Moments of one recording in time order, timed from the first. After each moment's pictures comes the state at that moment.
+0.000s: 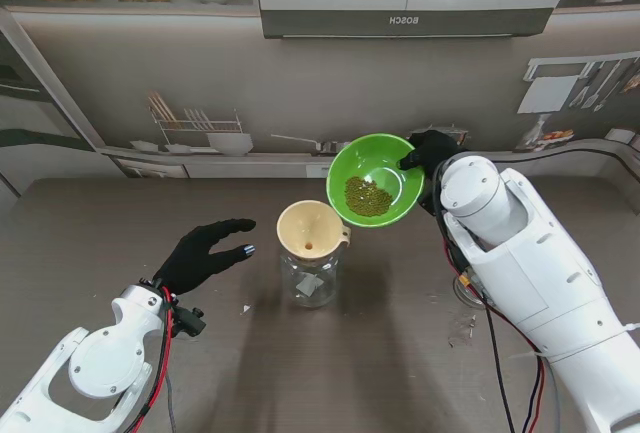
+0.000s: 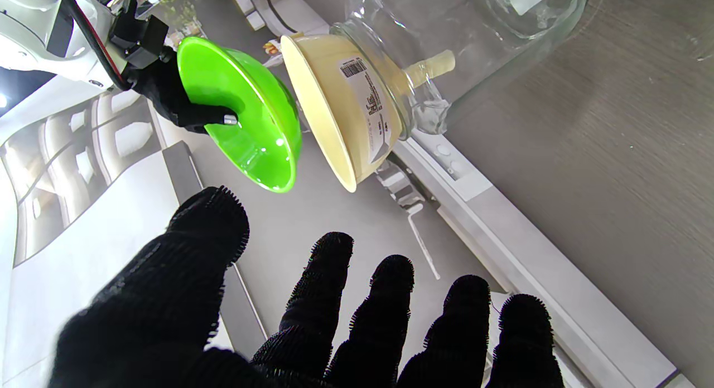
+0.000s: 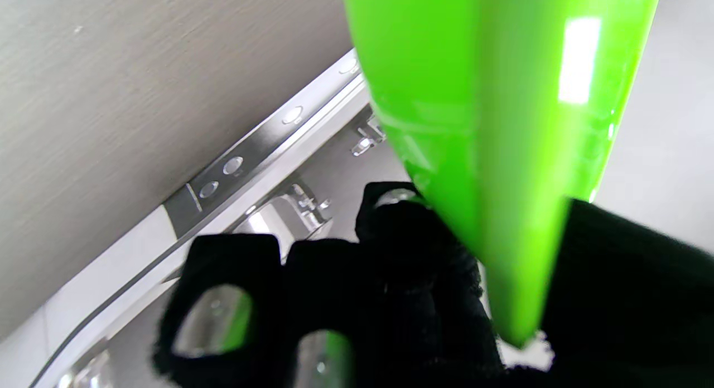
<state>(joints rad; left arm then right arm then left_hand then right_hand) 1.71 -1.12 -1.39 -1.79 0.23 -0.12 -0.03 -0.98 -1.16 1.07 -1.41 -0.27 0.55 0.10 0.69 -0.36 0.48 -0.06 0.64 0.20 0.13 0.30 0.58 0.28 0.07 0.26 0.34 0.37 0.10 0.33 0.10 0.34 0.22 0.57 0.51 -0.78 1.37 -0.41 0.70 -0.04 1.27 0.52 1.34 -0.06 1.05 1.00 1.29 -0.05 1.68 1.05 1.12 0.09 1.75 0.87</state>
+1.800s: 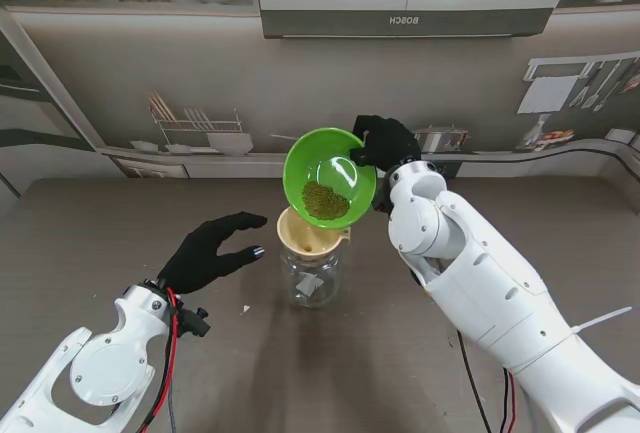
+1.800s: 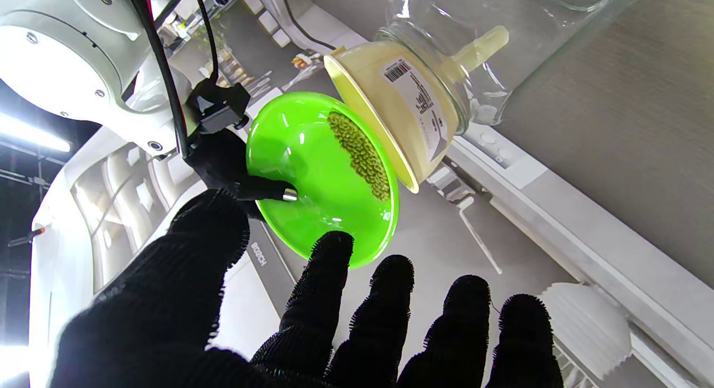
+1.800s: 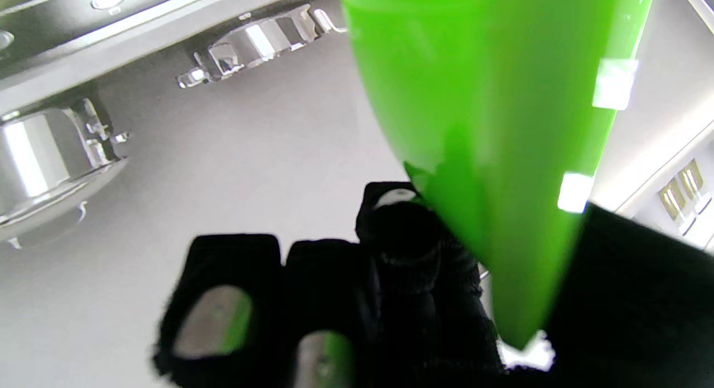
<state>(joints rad) 1.72 -1.12 -1.38 -1.83 0.33 -0.22 0.00 -0.97 -1.23 0.91 -1.35 -0.49 0.26 -0.21 0.69 -0.35 0.48 -0.06 0.65 0.20 0.13 0.30 0.58 0.28 0.07 0.26 0.34 0.37 0.10 0.33 0.10 0.34 0.22 0.57 0.51 -0.78 1.36 -0.41 0.70 -0.04 1.26 0.53 1.34 -0.06 1.05 1.01 1.29 -0.05 1.68 1.05 1.12 0.09 1.75 0.87</state>
